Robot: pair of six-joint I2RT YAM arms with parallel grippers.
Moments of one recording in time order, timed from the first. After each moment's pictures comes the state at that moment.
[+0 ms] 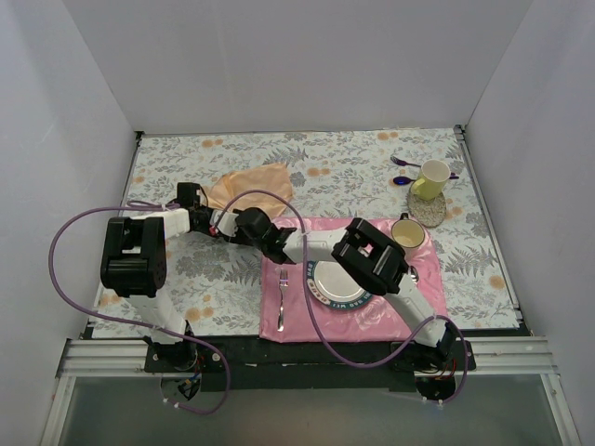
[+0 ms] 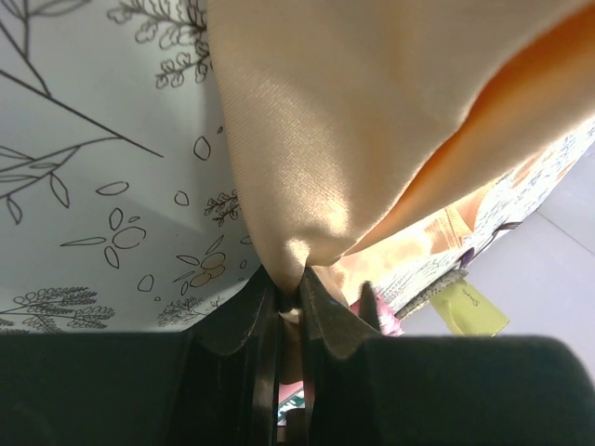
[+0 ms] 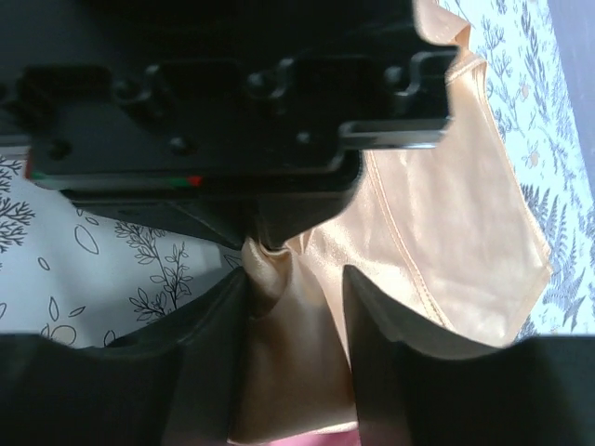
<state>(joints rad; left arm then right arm) -0.02 1.76 0.90 -0.16 0.35 -1.23 1.05 2.29 1.54 0.26 0.23 -0.56</state>
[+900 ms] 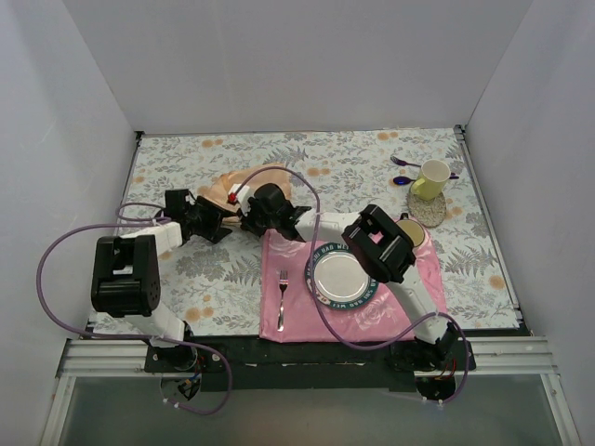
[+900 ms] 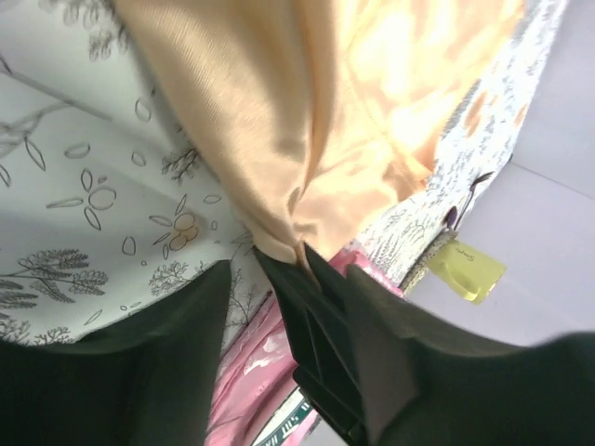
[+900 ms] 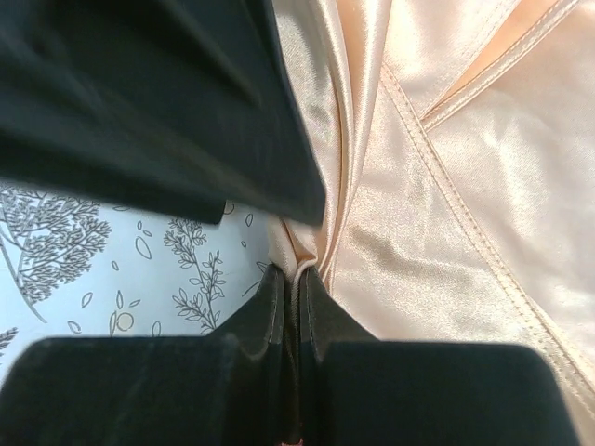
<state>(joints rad) 0.02 1.62 0.75 0.02 0.41 -1.14 0.92 2.30 1.60 0.17 -0.20 -0.19</state>
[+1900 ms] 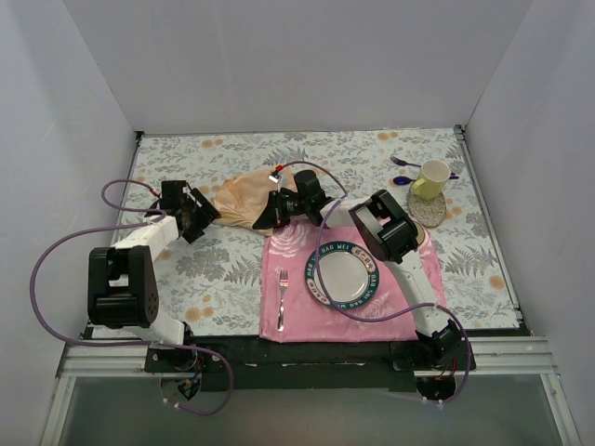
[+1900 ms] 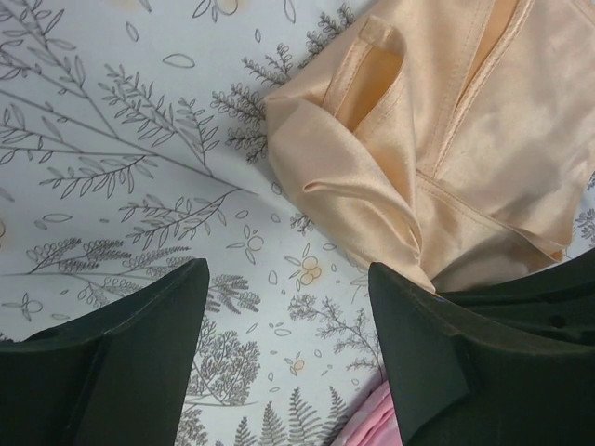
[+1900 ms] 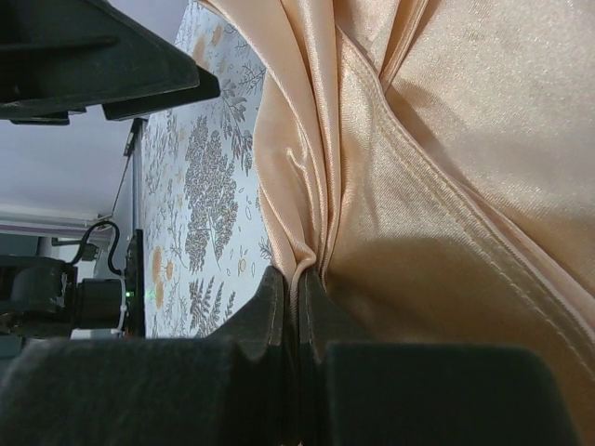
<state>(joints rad) 0.03 1.52 0.85 -0.24 0.07 -0.73 0.67 2.45 1.57 0.48 -0.89 0.69</state>
